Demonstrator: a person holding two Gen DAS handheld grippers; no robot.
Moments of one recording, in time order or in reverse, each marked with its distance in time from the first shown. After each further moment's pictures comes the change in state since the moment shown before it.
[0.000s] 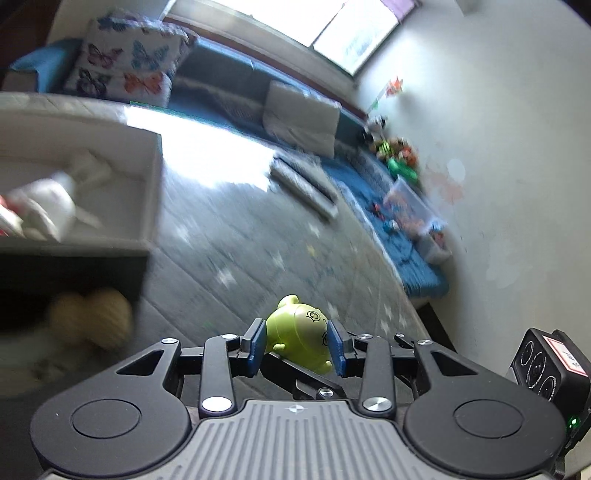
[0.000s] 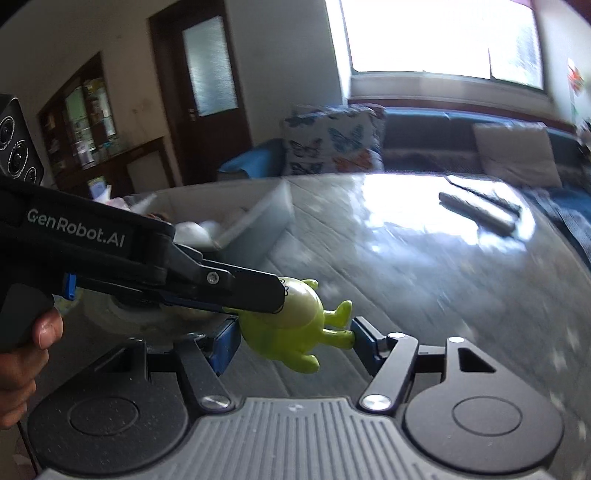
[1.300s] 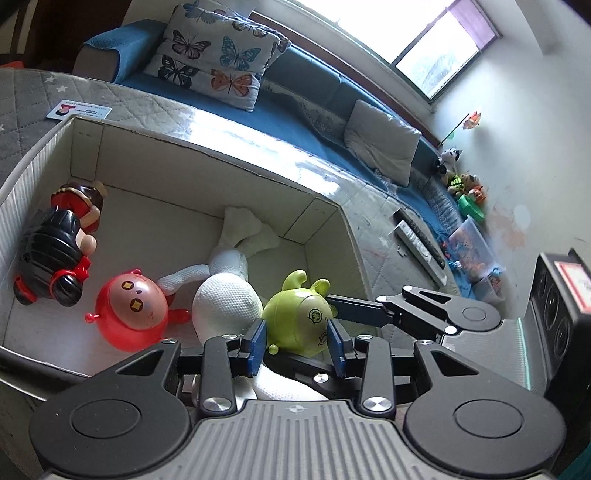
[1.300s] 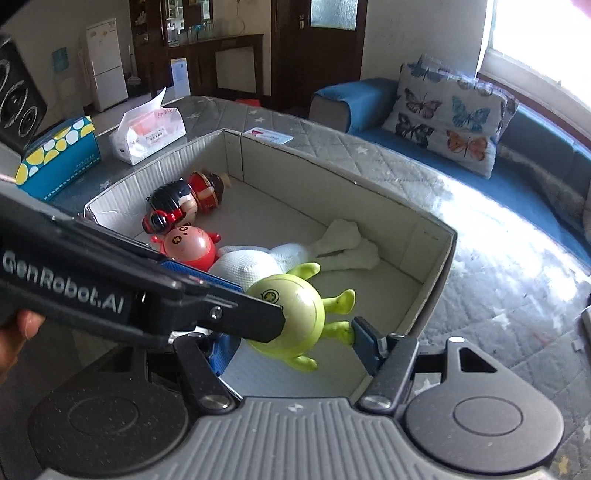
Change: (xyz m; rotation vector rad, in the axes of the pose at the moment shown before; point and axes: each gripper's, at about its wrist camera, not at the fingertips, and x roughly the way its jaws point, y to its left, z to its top) left arm -0.001 0.145 0.079 -0.163 0.023 0.155; right arm 0.173 0.093 0.099 -0.349 0.316 0.161
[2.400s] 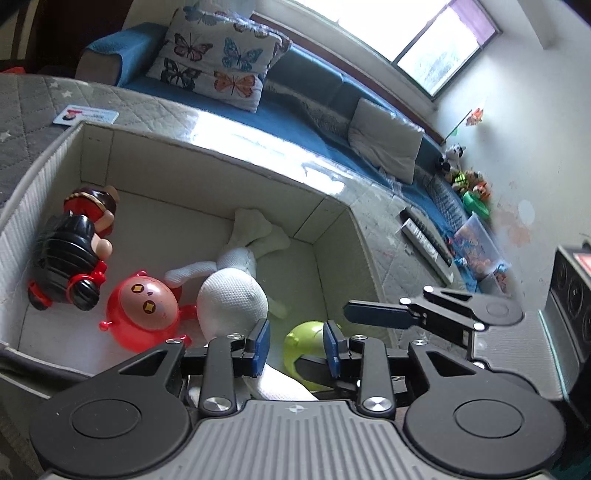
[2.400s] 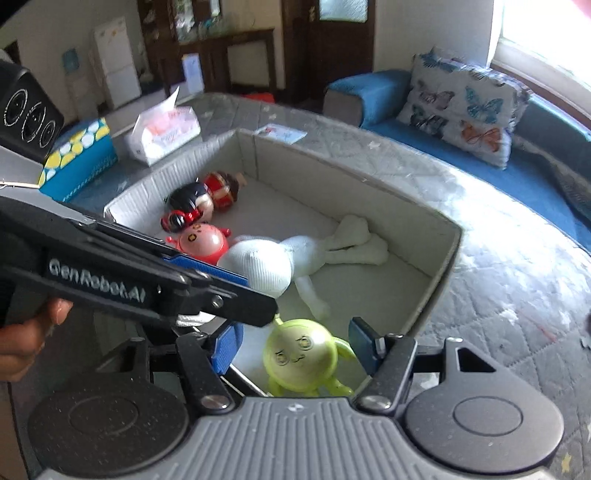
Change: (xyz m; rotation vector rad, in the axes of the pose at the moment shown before) left arm -0.011 0.004 -0.002 0.016 -0.016 0.015; right arm -0.019 -0.006 -0.001 0.013 -0.002 0.043
